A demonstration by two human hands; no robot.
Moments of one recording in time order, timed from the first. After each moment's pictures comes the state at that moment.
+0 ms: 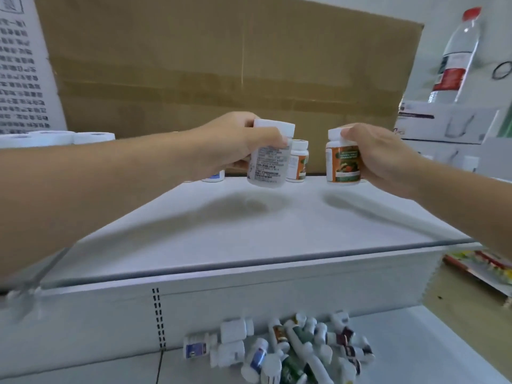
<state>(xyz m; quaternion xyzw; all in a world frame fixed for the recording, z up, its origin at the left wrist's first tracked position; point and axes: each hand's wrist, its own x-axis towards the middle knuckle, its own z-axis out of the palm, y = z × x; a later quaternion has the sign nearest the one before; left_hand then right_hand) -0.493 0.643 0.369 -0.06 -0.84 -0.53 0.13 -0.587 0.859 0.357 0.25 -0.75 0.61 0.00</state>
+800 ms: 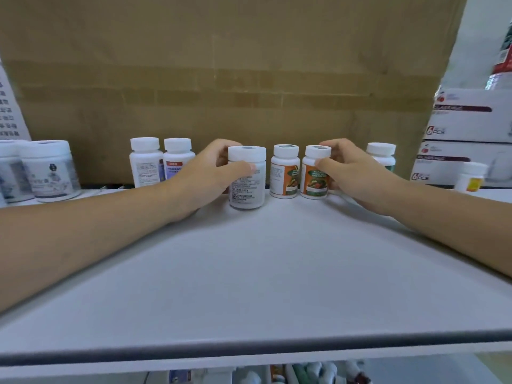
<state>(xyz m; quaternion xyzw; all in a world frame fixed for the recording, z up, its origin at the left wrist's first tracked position) -0.580 0.648 0.318 0.04 -0.81 -0.53 0.25 -0.719 0.851 0.321 0.32 -0.77 0.55 0.01</state>
